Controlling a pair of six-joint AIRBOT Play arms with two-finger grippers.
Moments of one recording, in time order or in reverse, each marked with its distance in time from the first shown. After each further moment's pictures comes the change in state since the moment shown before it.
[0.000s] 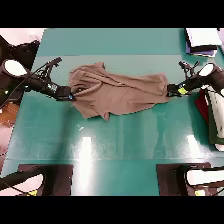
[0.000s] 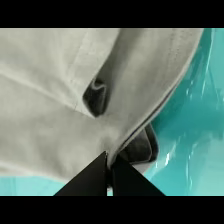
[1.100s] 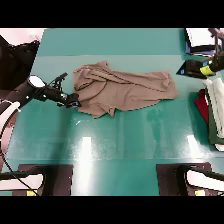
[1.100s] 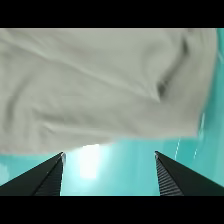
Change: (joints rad) left arm 0.000 -0.182 -0.121 -0.071 0.251 -0.014; right arm -0.044 0.202 0.199 0.003 0.171 0.123
